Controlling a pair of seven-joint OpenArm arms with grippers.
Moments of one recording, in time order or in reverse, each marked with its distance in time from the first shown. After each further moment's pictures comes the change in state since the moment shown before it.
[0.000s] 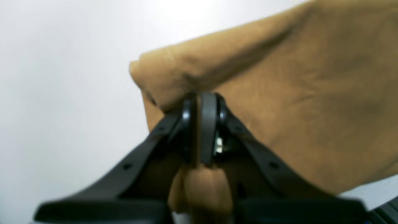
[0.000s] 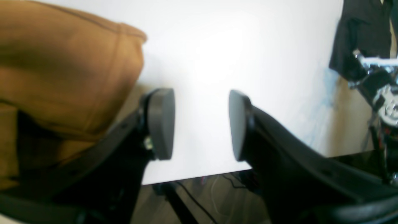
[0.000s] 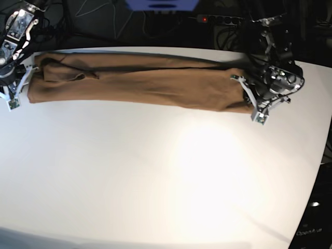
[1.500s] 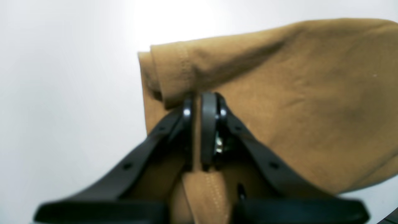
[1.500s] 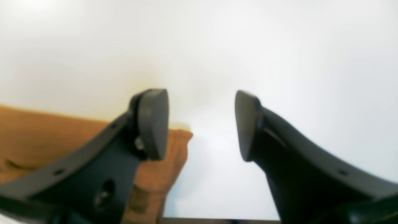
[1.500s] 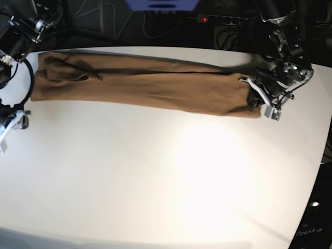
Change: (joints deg) left arm 2.3 -3.6 -5.0 -8.3 -7.3 -0.9 -12.9; right arm 21.4 10.1 -0.8 -10.5 49.1 -0.5 -48.0
